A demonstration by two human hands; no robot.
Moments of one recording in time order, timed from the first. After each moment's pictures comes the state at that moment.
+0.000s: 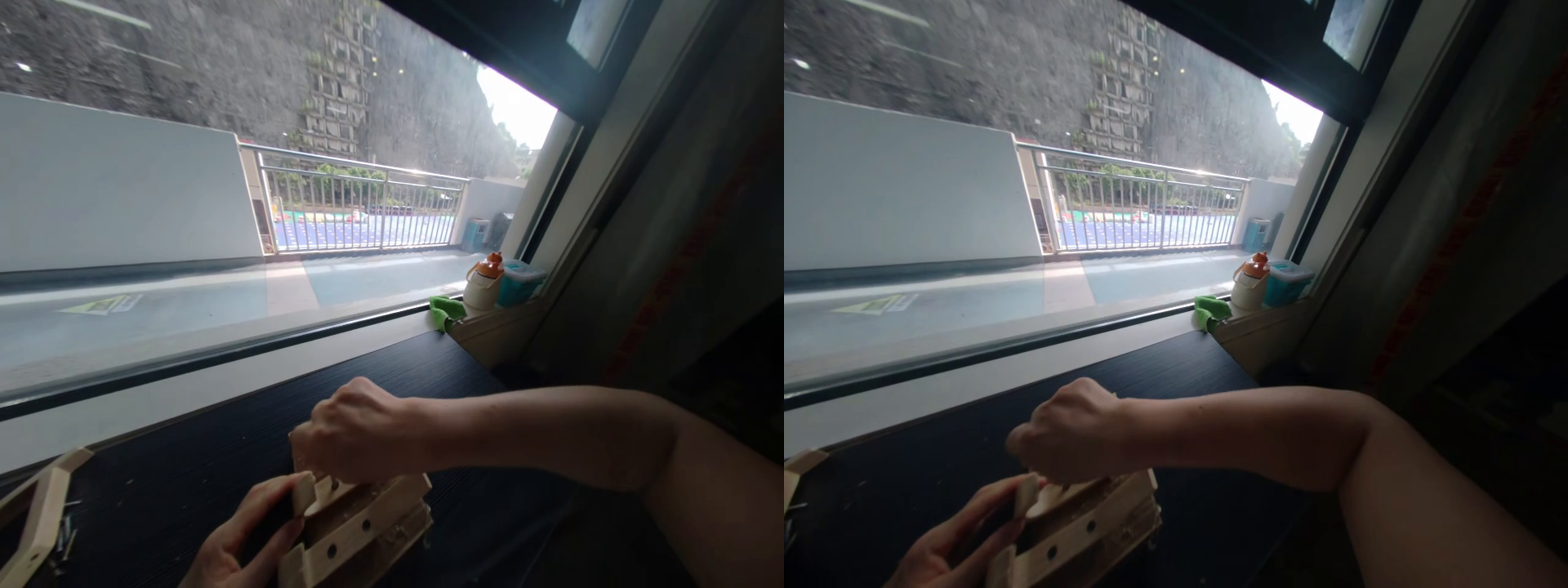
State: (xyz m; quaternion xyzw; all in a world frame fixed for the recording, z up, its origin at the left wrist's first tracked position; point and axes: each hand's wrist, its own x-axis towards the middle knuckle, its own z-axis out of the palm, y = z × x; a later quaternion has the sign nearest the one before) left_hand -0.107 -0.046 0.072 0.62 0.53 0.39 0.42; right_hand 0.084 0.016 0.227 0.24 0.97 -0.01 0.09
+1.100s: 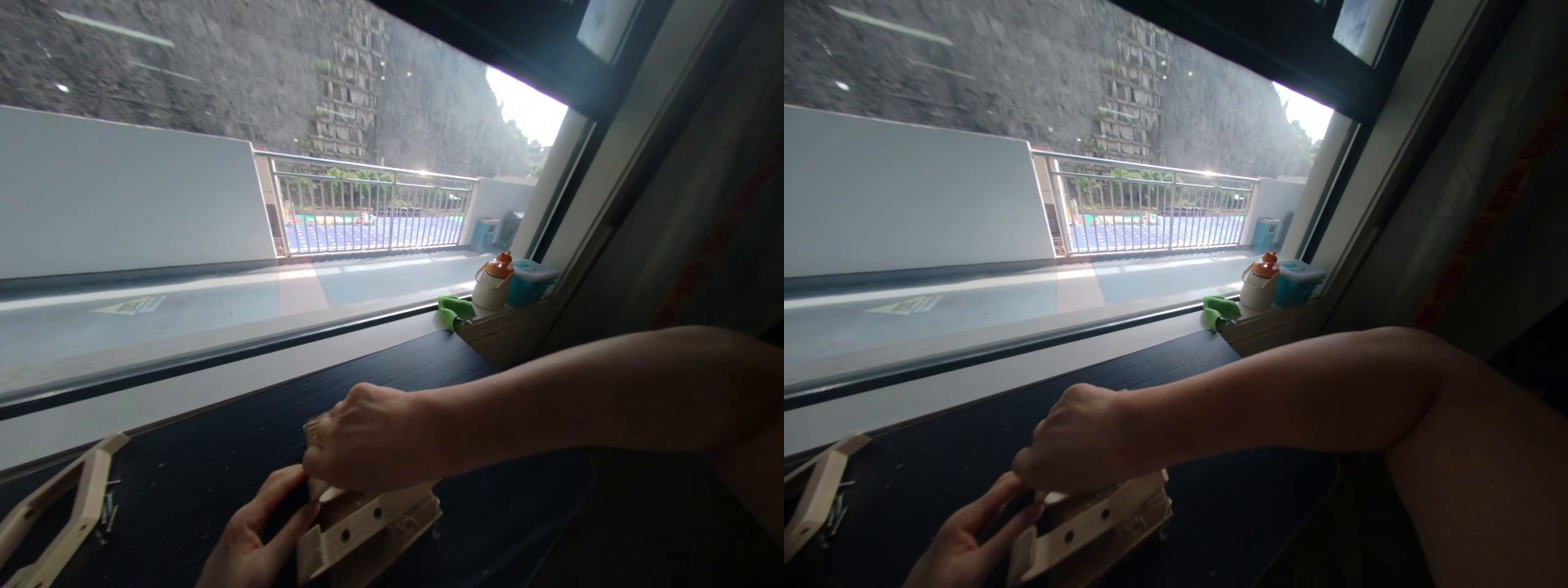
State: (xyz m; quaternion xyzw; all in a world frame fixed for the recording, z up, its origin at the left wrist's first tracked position) left_hand -0.106 -0.049 0.076 0.62 0.54 0.38 0.42; right_hand 0.078 0.003 0.246 0.15 0.97 0.04 0.17
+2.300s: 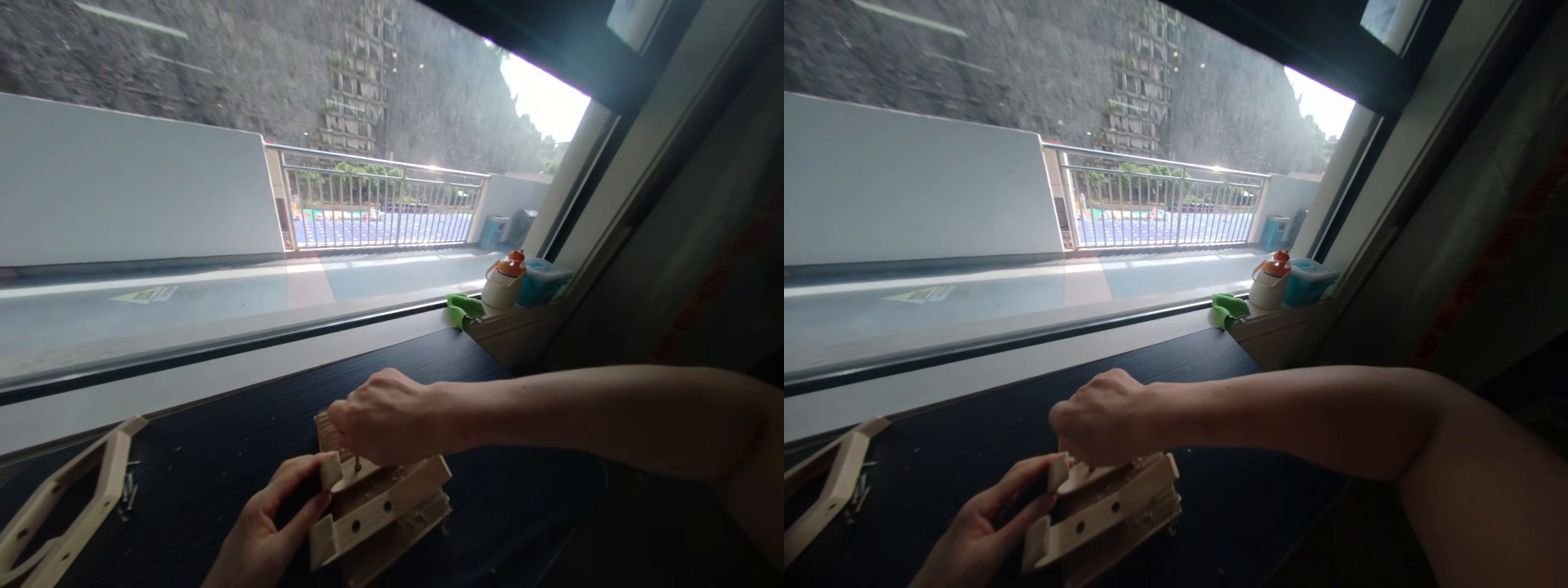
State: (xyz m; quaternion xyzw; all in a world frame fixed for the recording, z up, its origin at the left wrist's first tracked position) left_hand -0.104 -0.048 0.074 0.61 0.54 0.38 0.44; right_hand 0.080 0.018 0.227 0.28 0.95 -0.05 0.13
